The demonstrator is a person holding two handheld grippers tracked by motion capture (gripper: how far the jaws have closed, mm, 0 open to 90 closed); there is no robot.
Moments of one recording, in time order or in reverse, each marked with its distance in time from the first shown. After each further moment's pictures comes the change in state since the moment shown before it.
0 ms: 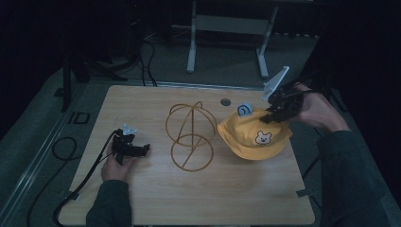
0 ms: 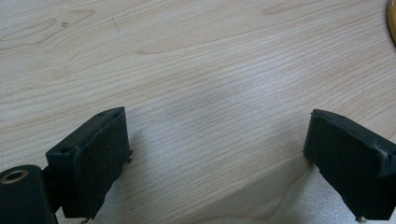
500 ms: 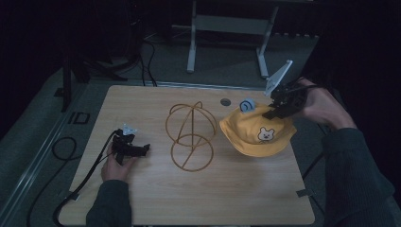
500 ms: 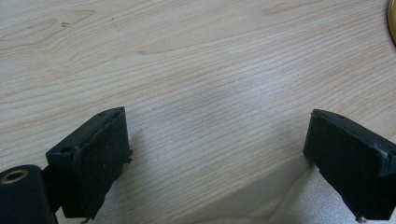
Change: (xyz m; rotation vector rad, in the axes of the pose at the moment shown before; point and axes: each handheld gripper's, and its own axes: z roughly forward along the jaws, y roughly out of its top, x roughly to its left) left arm 0.000 0.000 0.000 -0.001 0.000 0.000; right arm -0.003 0.004 -0.017 0.018 -0.022 0.005
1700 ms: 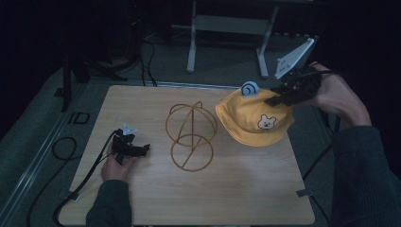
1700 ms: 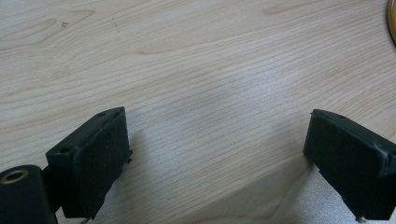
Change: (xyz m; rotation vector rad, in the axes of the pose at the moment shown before) left arm 0.000 0.000 0.000 0.001 0.000 0.001; right arm 0.000 0.010 -0.051 -0.154 -0.017 -0.010
